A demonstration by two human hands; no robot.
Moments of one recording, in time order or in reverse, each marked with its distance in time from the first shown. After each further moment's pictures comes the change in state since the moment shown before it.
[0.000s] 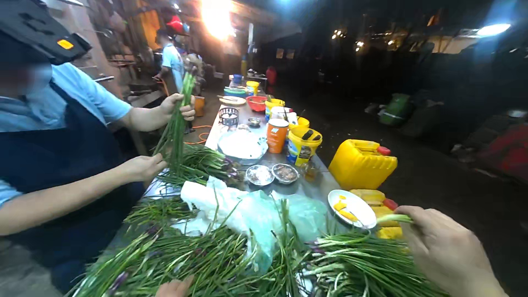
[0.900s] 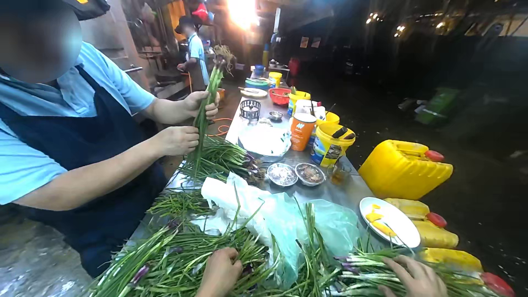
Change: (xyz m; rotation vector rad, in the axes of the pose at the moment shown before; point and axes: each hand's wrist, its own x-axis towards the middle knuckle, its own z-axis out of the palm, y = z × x) left_hand 0.114 0.041 0.017 -0.339 -0.146 -0.124; right_hand -0.082 -0.004 0.127 0.075 -0.470 0.140
